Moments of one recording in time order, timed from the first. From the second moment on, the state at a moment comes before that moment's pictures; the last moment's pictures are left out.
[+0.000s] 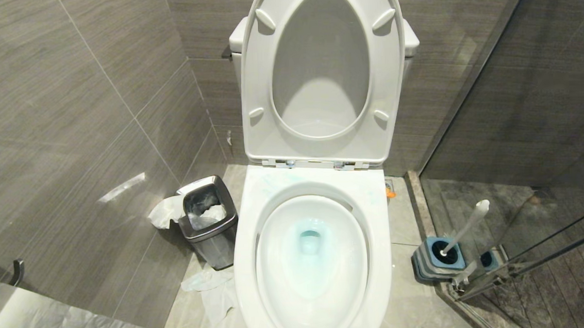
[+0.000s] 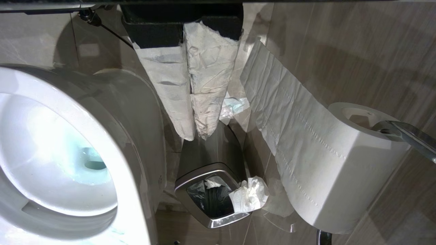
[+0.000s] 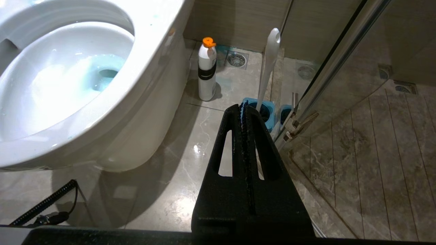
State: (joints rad) left arm -0.01 0.00 0.00 0.01 -0.01 0.00; right arm 0.00 0.00 0.00 0.00 0.00 -0.03
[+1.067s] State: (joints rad) left arm -0.01 0.00 0.00 0.01 -0.01 0.02; right arm 0.00 0.00 0.00 0.00 -0.01 0.05
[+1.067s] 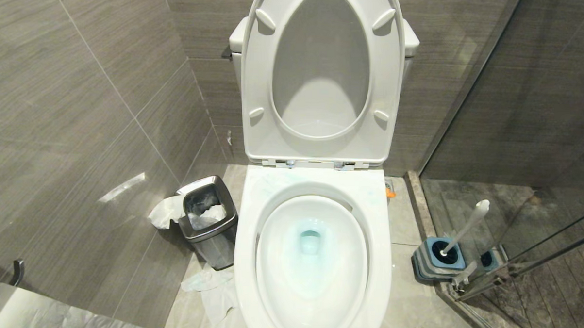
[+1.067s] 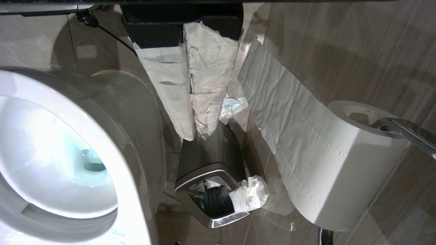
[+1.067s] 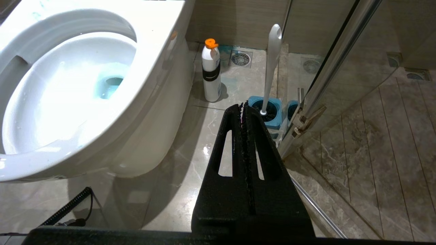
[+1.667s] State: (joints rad) left arm -0.01 0.00 0.00 0.00 -0.04 0.12; right arm 0.00 0.00 0.00 0.00 -0.01 0.05
